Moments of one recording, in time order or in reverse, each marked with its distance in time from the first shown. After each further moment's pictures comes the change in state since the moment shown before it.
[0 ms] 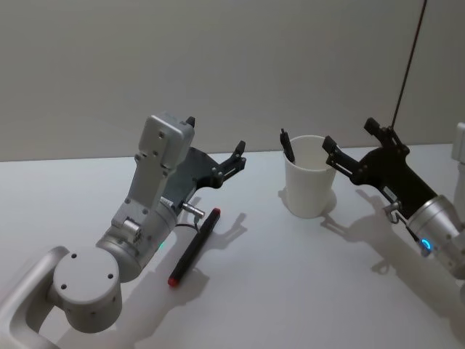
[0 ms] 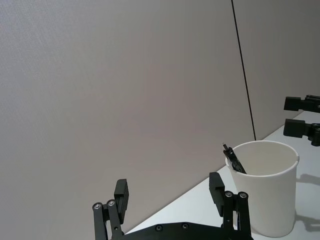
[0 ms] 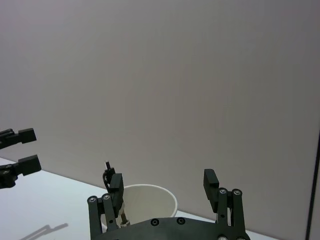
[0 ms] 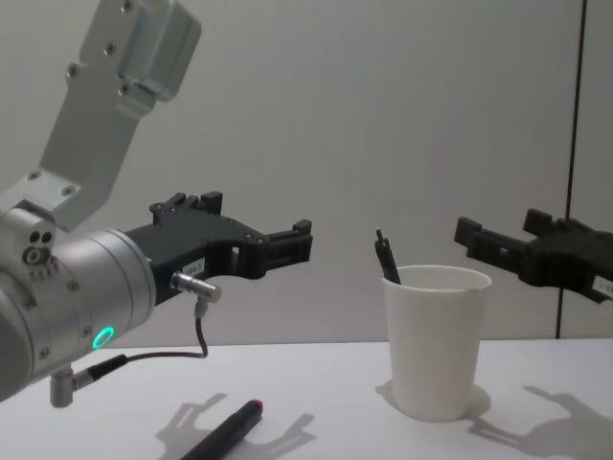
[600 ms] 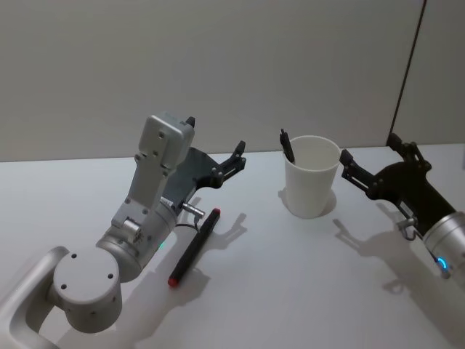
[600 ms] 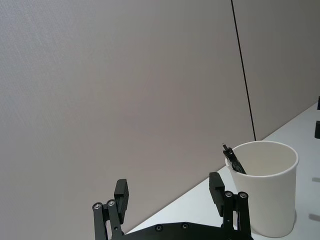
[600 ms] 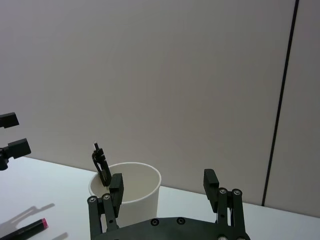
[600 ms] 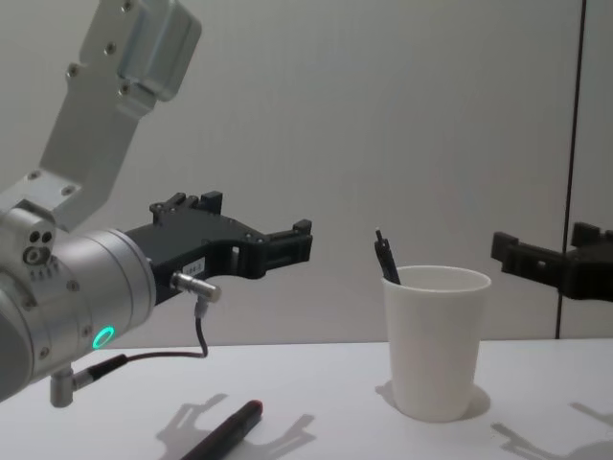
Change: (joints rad) left arm 0.000 0.000 0.000 0.000 0.000 0.000 0.000; right arm -0.150 0.047 0.016 -0.239 -0.061 0.158 -0.191
